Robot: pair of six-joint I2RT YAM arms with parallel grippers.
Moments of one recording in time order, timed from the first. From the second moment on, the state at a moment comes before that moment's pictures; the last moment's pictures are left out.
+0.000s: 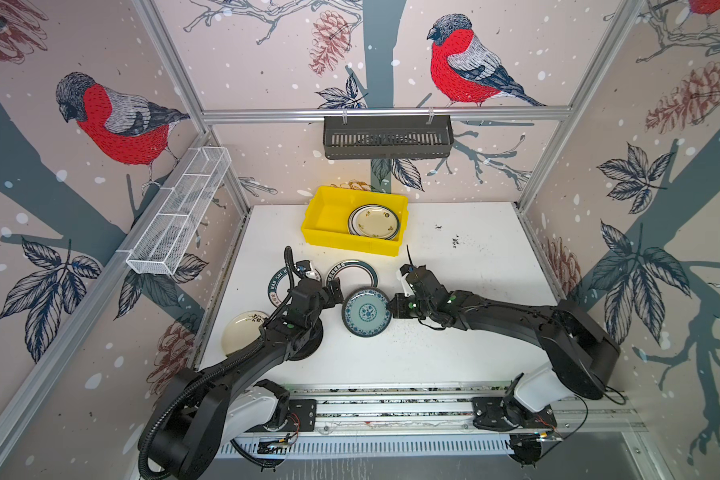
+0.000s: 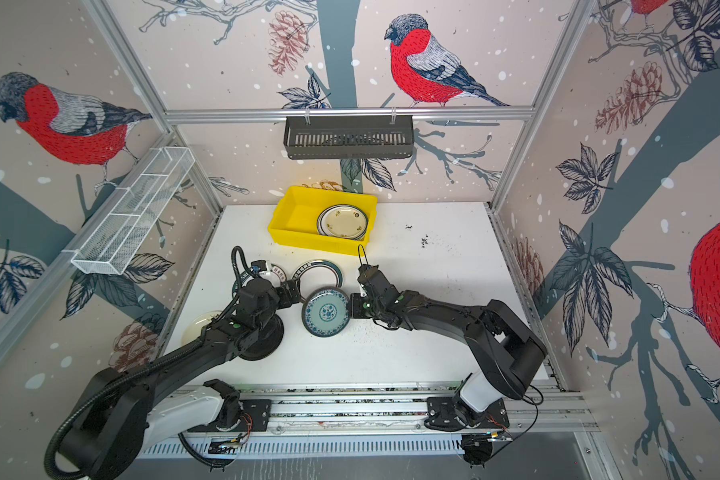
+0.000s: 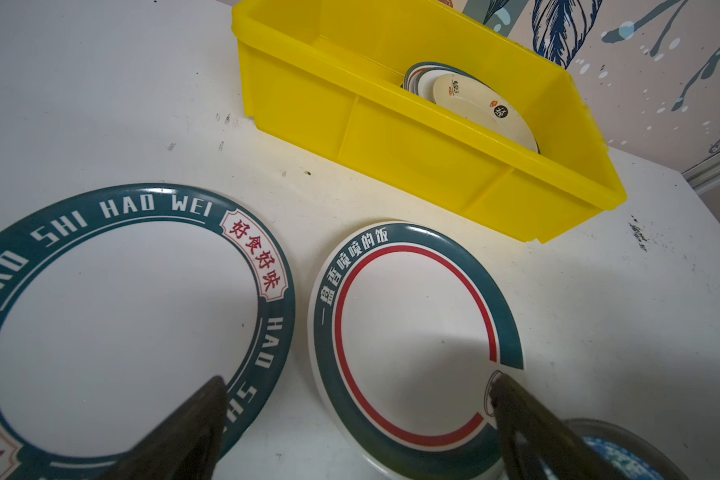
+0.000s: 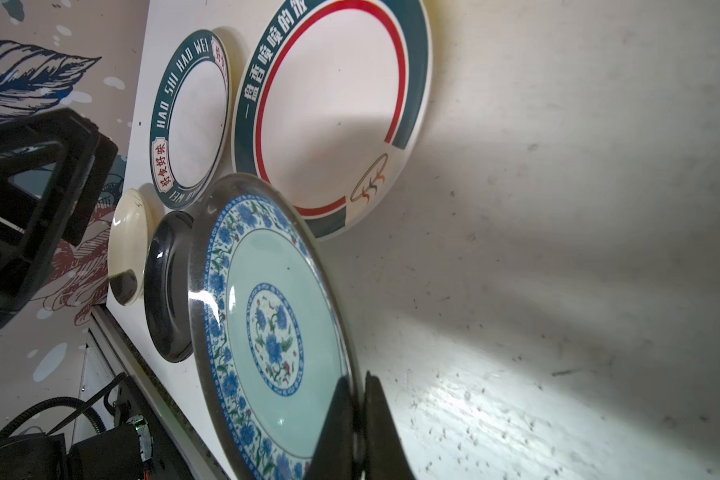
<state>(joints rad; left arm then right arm) -0.44 1.11 0.41 0.20 -0.23 -0.51 0.81 1.54 0.82 -0.06 -0.22 0.72</state>
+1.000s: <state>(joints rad) -0.44 1.06 0.53 0.18 0.06 -0.62 0.47 1.72 1.26 -0.07 -0.24 0.63</state>
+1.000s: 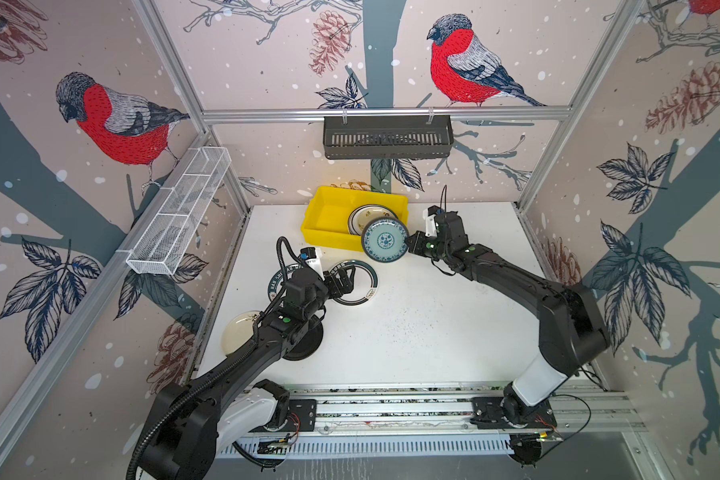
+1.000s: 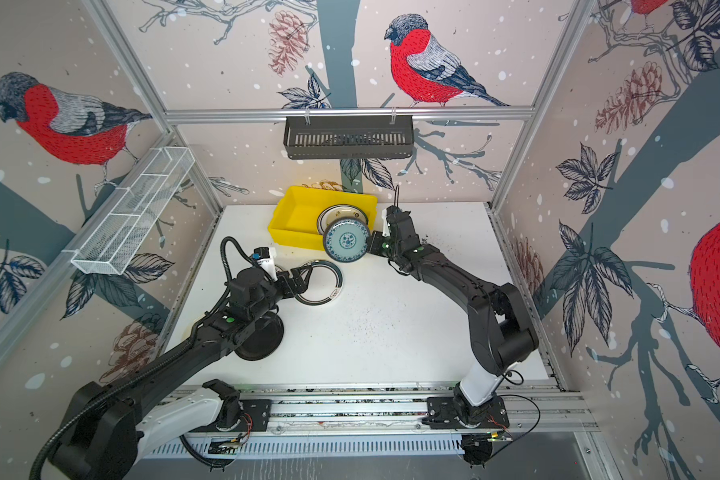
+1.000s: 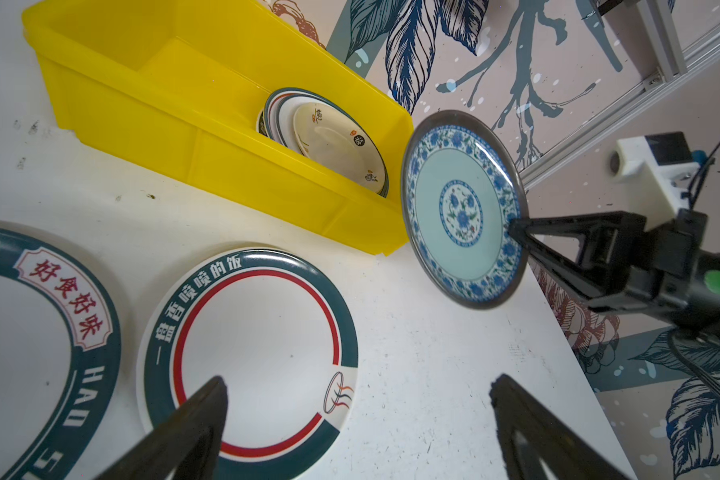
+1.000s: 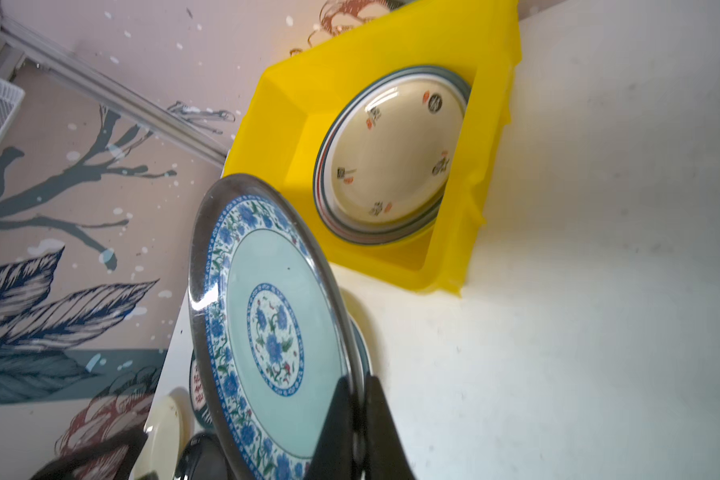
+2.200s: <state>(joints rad) -0.44 1.07 0.55 0.08 -0.01 -0.60 0.48 2.38 2.04 -0.26 -0.06 0.47</state>
